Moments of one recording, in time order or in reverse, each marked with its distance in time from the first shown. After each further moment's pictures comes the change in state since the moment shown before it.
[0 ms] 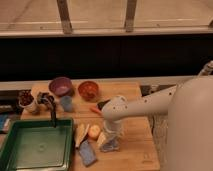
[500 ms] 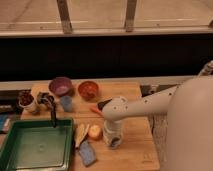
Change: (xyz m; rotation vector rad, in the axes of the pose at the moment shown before) arm 0.002 -0.002 0.000 -0.008 0.005 0.003
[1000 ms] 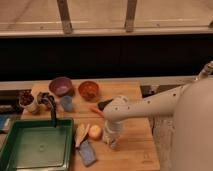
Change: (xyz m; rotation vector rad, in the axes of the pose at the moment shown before) arm 0.007 -0.008 -0.024 0.027 -0.057 0.023
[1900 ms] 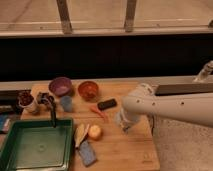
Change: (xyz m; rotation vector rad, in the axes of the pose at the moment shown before) arm -0.015 -0.053 -0.097 0.068 -0.204 0.079
